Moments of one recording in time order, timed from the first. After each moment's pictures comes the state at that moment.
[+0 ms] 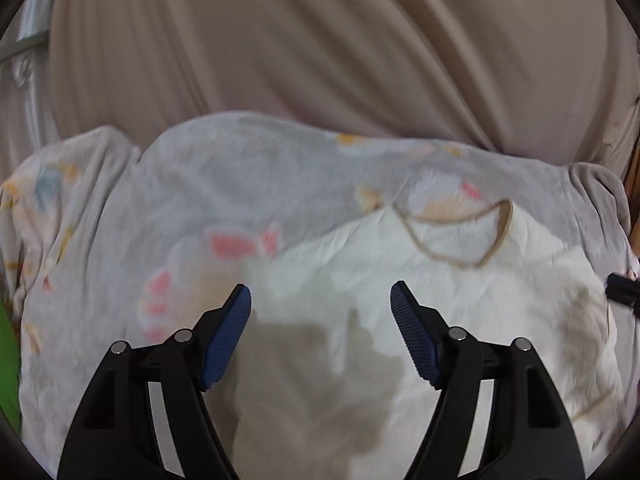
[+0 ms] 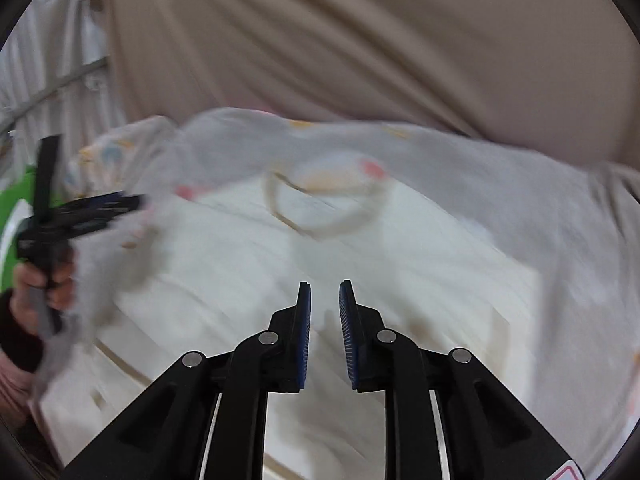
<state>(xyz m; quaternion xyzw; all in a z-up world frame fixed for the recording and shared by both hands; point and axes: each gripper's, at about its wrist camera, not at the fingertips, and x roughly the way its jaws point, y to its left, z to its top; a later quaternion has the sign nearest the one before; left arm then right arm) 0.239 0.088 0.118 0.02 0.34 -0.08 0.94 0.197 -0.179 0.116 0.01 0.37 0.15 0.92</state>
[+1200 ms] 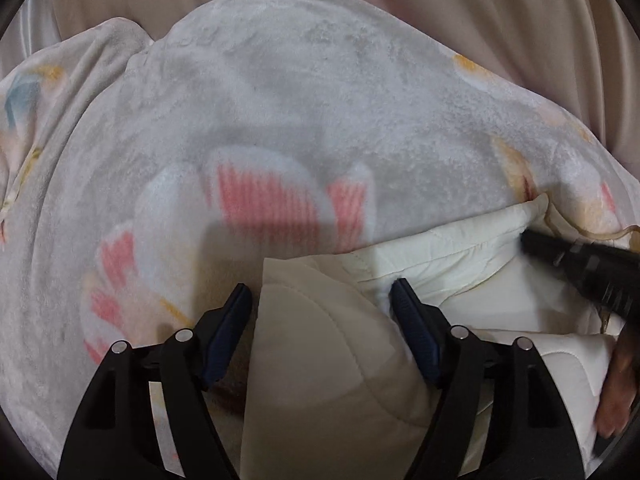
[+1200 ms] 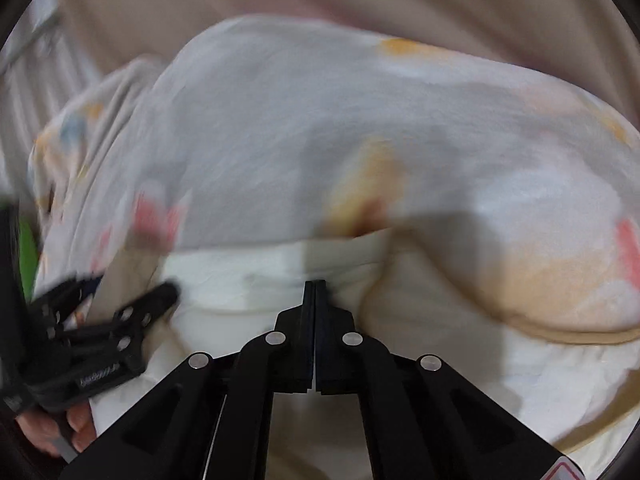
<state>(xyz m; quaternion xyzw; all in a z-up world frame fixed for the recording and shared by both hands) 0.352 0.137 0.014 -0.03 0.46 0.03 0.89 0.431 -0.055 0.012 0.03 0.48 0.16 0.86</state>
